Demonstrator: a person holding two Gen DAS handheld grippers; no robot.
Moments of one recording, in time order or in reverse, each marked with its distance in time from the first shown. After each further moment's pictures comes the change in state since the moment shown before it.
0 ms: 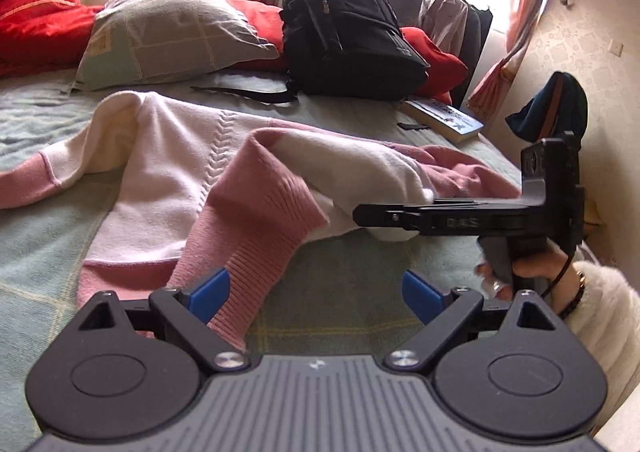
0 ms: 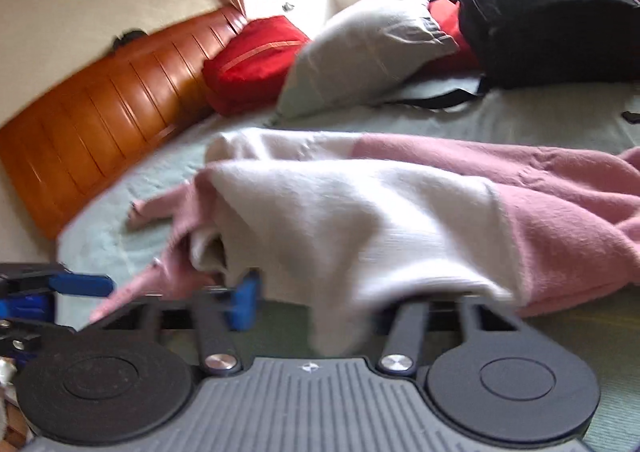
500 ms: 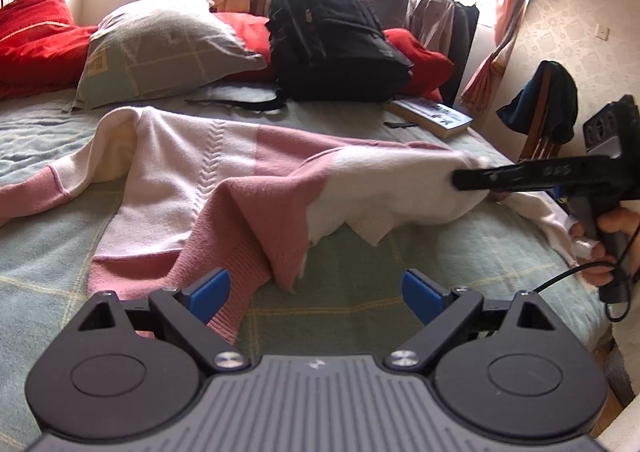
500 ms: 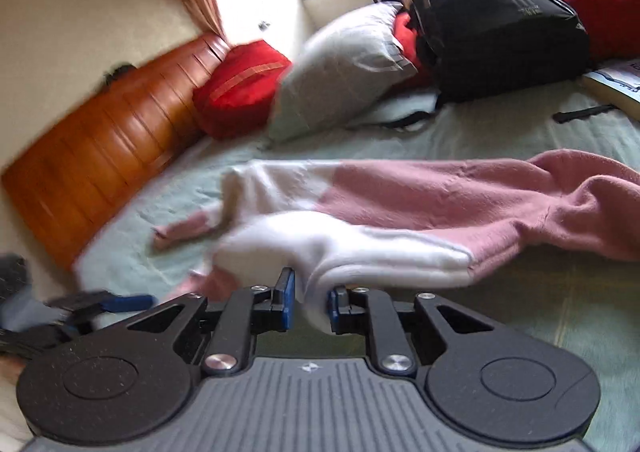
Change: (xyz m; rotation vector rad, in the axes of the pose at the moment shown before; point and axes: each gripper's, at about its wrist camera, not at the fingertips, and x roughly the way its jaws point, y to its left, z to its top) left arm -0.031 -0.020 -0.015 0.042 -0.033 -0.008; right arm -0.122 0.011 0.001 0.109 -0.038 -0.005
